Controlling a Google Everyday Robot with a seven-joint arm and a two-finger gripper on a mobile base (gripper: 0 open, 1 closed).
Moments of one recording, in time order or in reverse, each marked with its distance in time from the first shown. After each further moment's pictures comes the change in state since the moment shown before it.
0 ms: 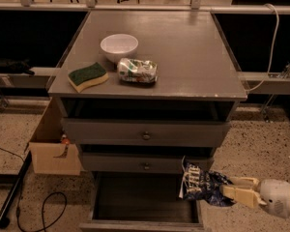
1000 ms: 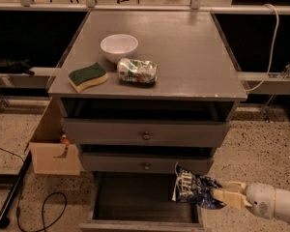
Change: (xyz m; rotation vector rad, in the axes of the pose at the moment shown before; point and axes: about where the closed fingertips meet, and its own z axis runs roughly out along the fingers) arm 0.035 -0.019 0.035 -0.023 0.005 0.041
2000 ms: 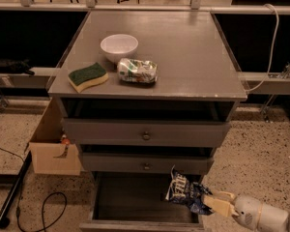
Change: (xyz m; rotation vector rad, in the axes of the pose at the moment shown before) arm 0.045 -0.018 0.036 -0.001 -0.120 0.121
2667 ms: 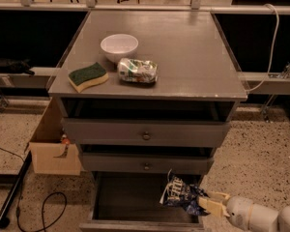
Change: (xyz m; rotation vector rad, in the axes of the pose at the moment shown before) arm 0.016 -0.014 0.016 0.117 0.065 -0.088
